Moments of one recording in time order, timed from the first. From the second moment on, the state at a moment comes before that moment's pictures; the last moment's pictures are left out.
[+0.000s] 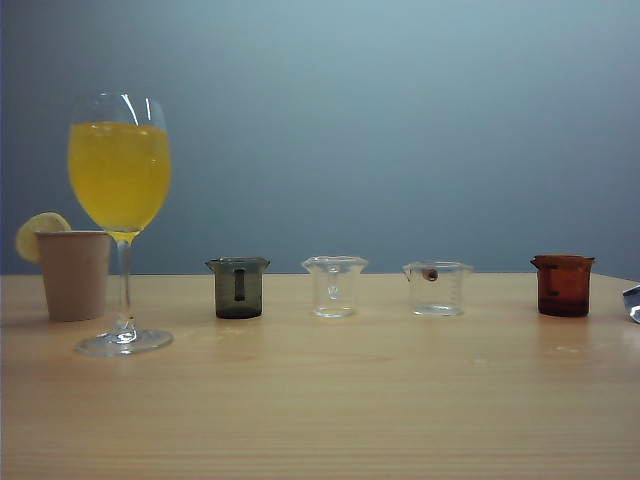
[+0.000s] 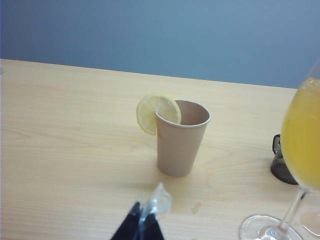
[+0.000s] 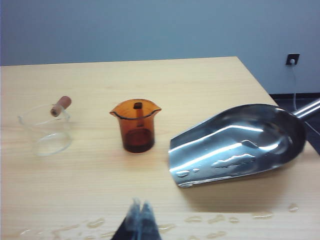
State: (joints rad) left arm 0.08 0.00 0.01 -0.01 0.09 -0.06; right arm 0.02 0.00 0.00 -0.07 0.02 0.05
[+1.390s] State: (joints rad) left arm -0.42 0.72 0.87 -0.30 0.12 0.01; right arm 0.17 0.82 0.46 0.25 0.13 0.07
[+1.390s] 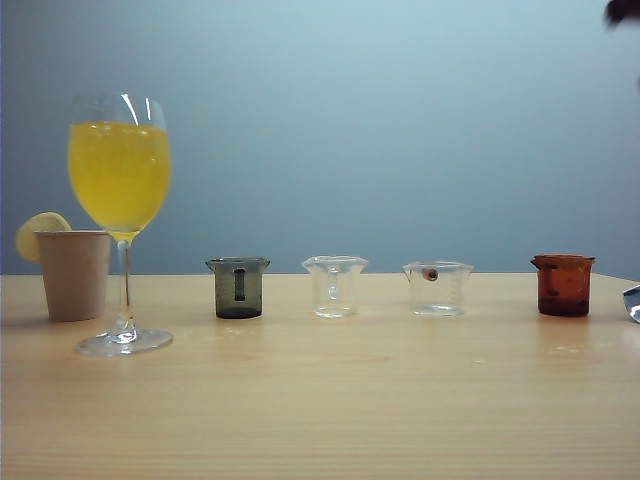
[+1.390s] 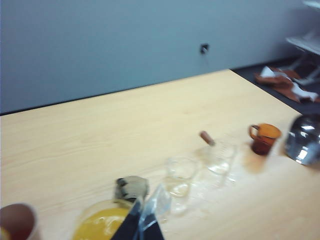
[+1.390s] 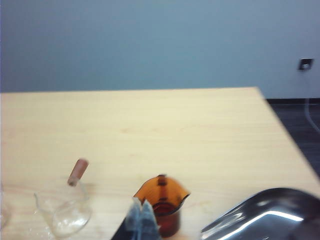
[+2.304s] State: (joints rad) left arm -0.51 0.95 0.88 -0.36 0.25 0.14; right arm 0.19 1.79 0.49 1.05 0.23 0.04
